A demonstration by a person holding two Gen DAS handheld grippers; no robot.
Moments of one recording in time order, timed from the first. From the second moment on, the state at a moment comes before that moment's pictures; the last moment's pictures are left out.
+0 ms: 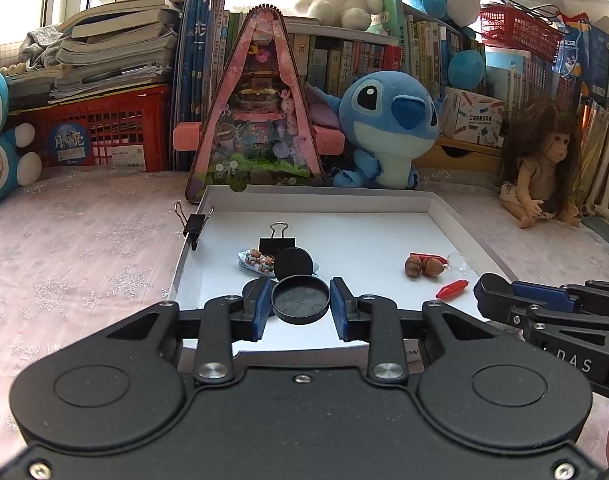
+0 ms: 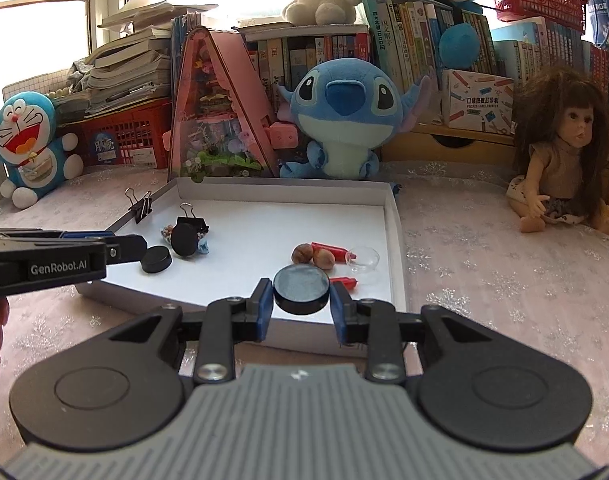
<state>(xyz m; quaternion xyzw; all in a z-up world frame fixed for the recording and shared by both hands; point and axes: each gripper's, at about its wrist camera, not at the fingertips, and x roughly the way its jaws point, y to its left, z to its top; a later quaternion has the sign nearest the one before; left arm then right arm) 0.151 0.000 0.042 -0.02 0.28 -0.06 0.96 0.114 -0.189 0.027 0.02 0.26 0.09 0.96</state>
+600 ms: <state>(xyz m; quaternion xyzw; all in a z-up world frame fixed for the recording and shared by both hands) 0.203 -0.020 0.013 -0.01 0.30 -0.04 0.95 0.172 -0.175 0.000 0.02 0.31 0.09 0.95</state>
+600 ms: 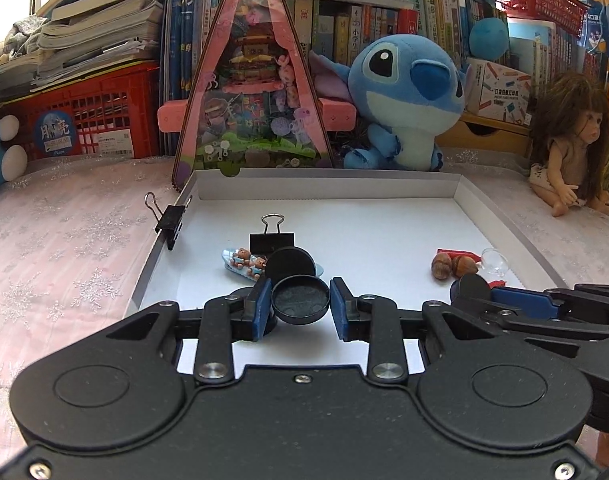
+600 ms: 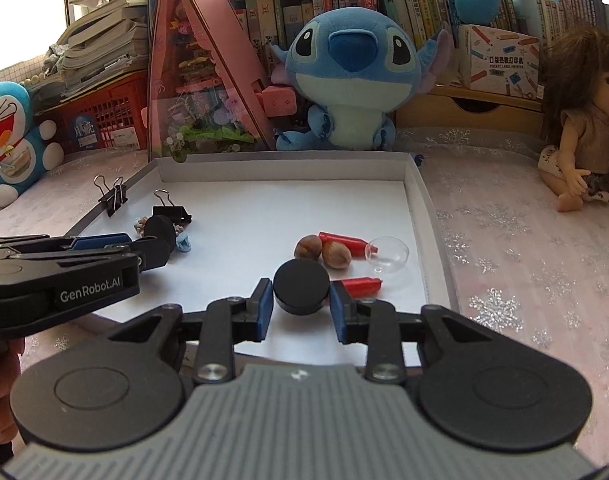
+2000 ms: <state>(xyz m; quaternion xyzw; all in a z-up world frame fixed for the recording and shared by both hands) 0.243 -0.016 -0.001 0.02 0.30 0.00 0.95 0.210 -0.171 -0.005 0.01 0.31 0.08 0.95</state>
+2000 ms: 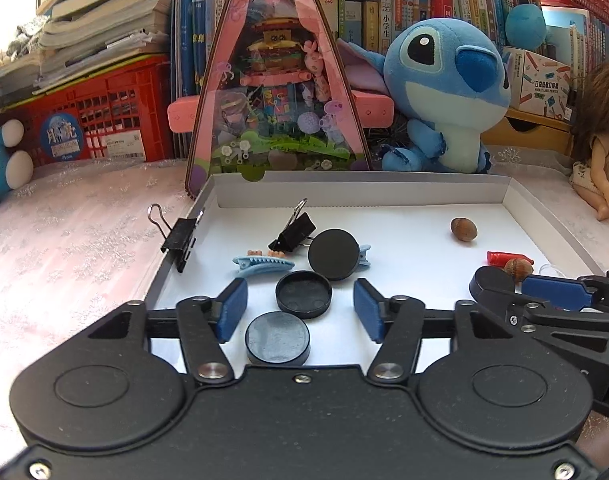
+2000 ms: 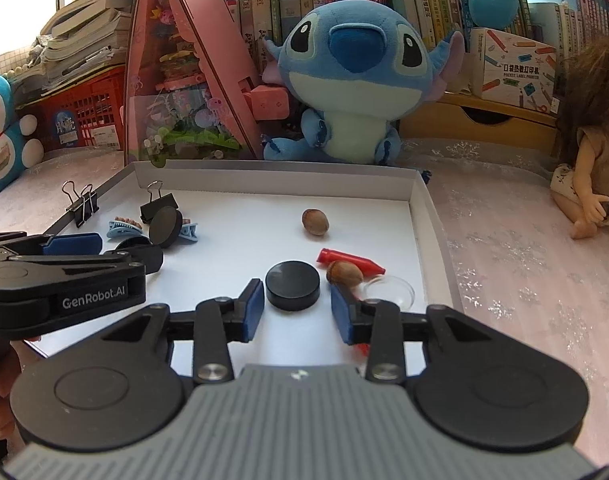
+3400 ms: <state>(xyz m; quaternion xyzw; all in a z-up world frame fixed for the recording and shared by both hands) 0.128 -0.001 0.025 0.02 0.28 -0.03 0.96 0.115 -0.201 0.015 0.03 0.27 0.04 0.96</state>
